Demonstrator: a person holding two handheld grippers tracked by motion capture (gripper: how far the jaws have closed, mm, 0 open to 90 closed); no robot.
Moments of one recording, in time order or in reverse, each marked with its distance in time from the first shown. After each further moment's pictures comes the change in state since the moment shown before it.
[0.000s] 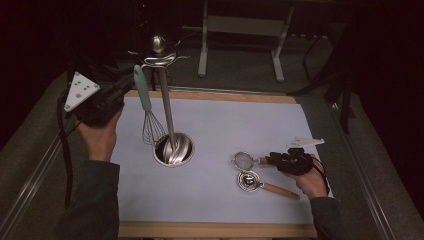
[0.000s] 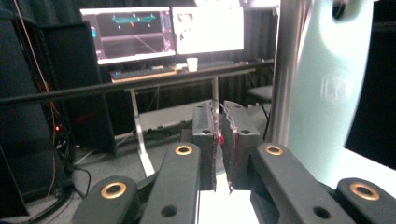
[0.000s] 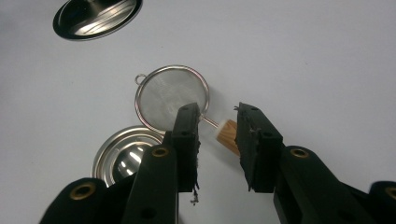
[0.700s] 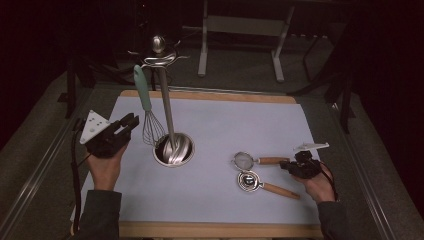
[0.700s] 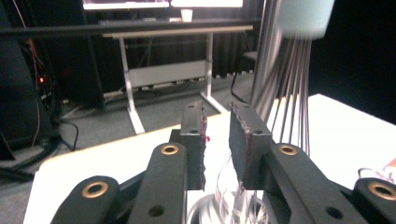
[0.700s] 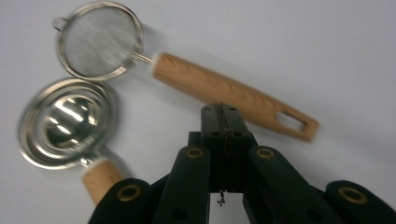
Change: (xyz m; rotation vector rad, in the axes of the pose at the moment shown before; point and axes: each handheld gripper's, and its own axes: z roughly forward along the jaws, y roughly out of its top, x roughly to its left) left arm -0.014 -0.085 -0.015 0.141 -0.013 -0.065; right arm -0.024 -0.028 -0.002 0.143 -0.131 0.108
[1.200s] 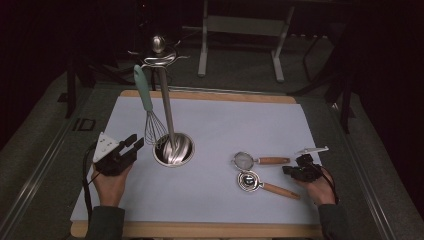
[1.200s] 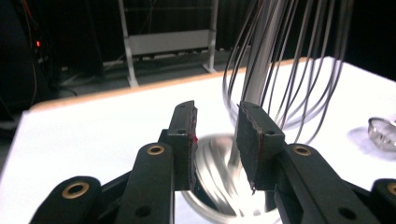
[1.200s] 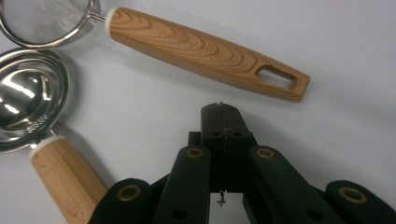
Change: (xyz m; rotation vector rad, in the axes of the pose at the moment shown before) left arm -0.007 -0.069 0.004 0.110 0.012 -0.043; right arm -0.013 -0.018 0.014 0.072 -0.026 0.059
